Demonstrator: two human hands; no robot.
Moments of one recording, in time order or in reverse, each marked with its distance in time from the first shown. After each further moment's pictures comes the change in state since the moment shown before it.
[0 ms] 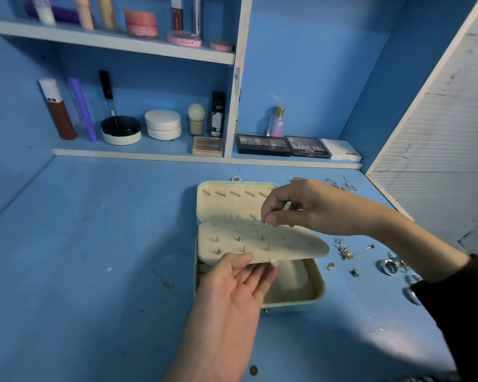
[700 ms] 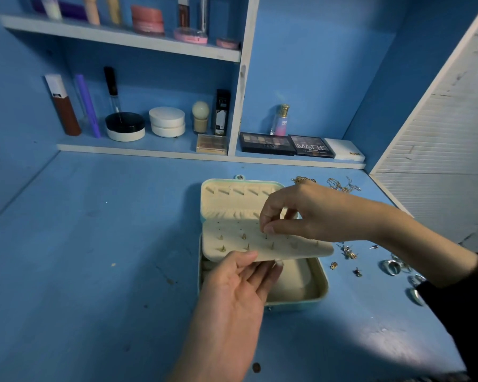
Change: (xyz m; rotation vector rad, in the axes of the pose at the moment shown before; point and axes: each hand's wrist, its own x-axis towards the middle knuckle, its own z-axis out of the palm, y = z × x) left_hand -0.001 0.000 -0.002 0.019 -0.033 0.014; right_hand 0.004 -0.011 0.005 -0.197 -0.046 -0.086
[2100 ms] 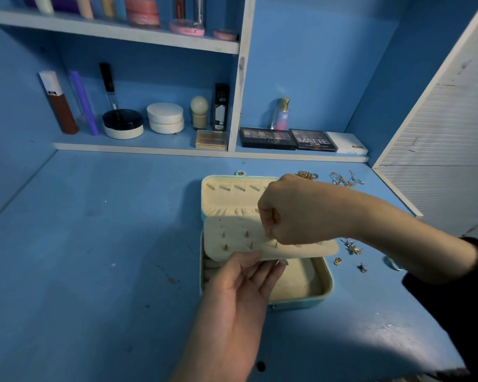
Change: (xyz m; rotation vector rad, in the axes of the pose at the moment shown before) left_hand 0.000 0.000 0.003 -0.031 0.043 0.013; right_hand 0.010 -0.047 -0.003 -0.272 -0.108 0.267
